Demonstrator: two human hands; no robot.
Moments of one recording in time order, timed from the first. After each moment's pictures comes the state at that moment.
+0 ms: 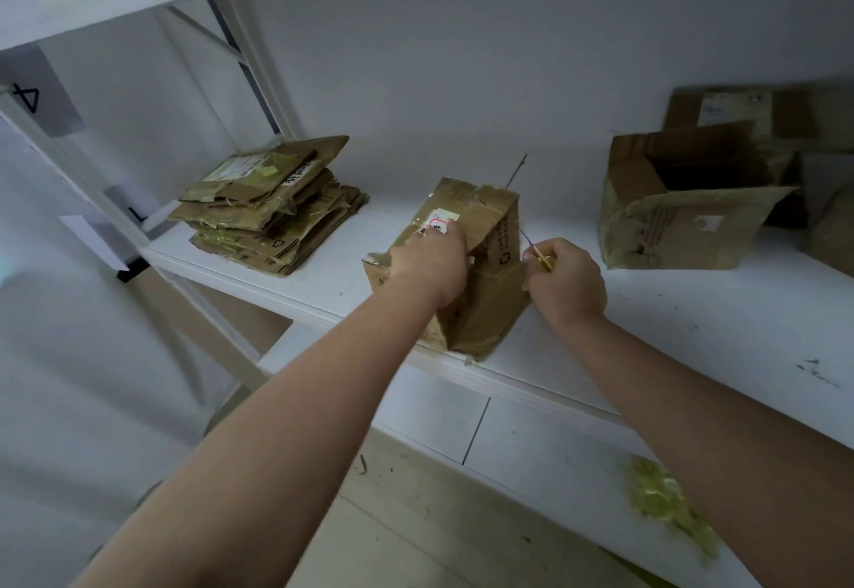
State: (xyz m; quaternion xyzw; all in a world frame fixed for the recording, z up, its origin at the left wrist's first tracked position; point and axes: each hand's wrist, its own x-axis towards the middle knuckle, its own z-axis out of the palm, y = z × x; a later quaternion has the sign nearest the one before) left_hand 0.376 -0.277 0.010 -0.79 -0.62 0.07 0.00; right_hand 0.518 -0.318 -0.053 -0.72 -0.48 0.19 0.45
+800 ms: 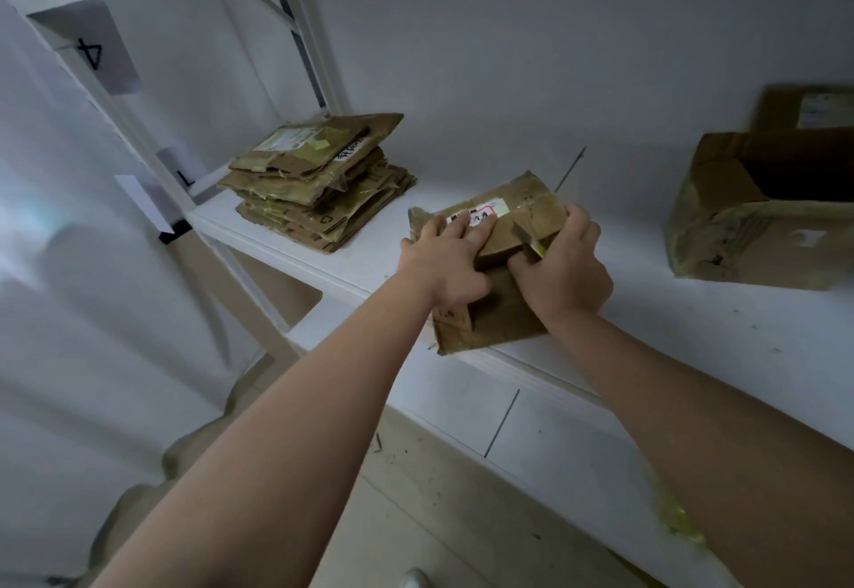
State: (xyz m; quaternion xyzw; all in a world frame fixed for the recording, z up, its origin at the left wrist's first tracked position) left_hand 0.314 -0.276 0.013 -0.81 -0.58 0.05 -0.08; right_hand 0.452 -0.295 -0.042 -0.77 -0.51 0.10 0.38
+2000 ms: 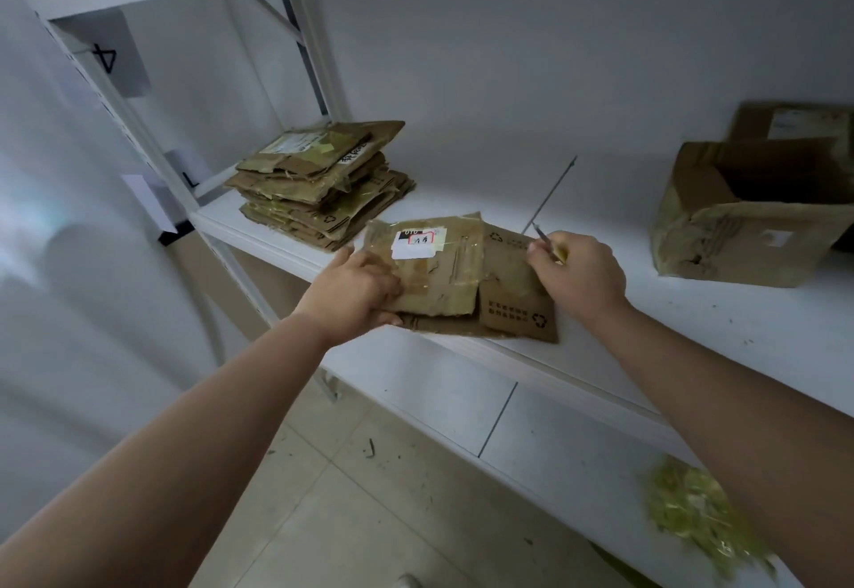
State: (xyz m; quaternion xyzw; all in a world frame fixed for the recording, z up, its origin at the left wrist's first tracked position) left_hand 0.193 -0.300 -0.020 -0.89 -0.42 -0.04 0.15; right_hand 0.485 -0.321 -0.029 -0.68 -0.61 0.15 0.38
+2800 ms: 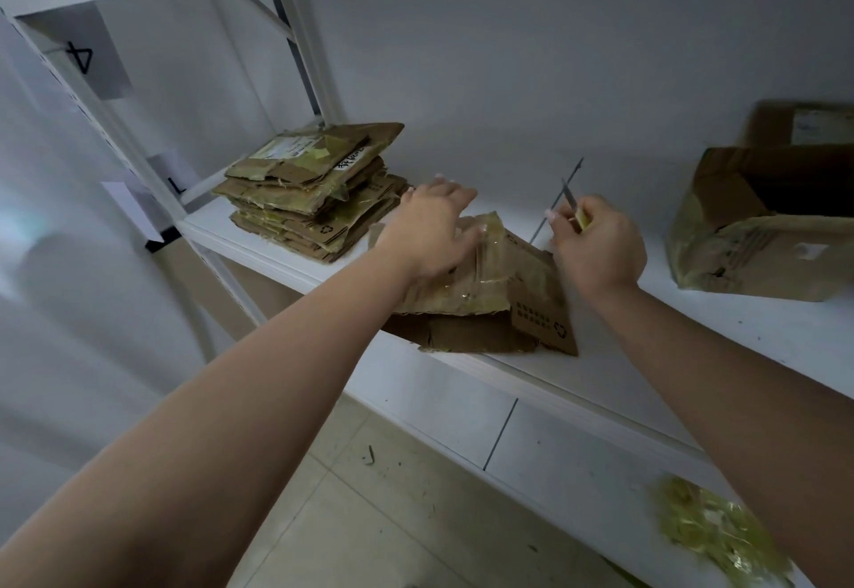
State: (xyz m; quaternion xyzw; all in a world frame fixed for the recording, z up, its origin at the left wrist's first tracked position) left_hand 0.287 -0.245 0.035 -0.85 -0.51 -0.11 0.00; right_hand 0.478 -0.276 -0.017 -0.71 -0.52 0.06 0.47
